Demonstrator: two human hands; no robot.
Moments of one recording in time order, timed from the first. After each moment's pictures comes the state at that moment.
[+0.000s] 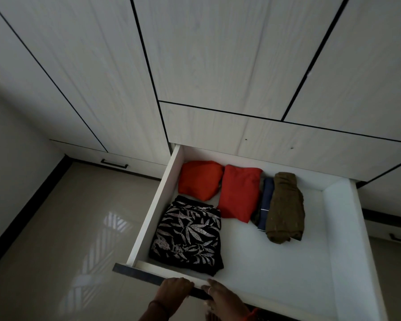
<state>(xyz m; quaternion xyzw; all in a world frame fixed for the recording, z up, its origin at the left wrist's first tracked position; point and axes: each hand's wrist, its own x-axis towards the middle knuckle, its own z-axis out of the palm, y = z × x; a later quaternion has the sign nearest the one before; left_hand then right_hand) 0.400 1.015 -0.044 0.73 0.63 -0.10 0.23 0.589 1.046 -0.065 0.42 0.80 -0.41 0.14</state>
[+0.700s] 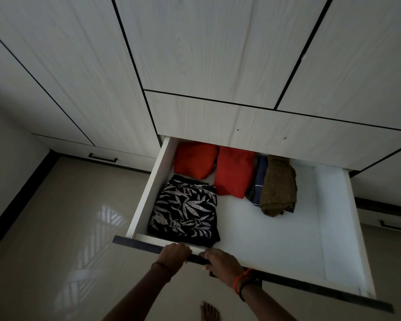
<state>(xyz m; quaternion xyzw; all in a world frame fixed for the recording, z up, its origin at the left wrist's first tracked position) 0.405 1.090 -0.030 0.74 0.61 -0.19 0.23 0.584 1.118 -0.047 0.41 0.84 -0.34 0.12</state>
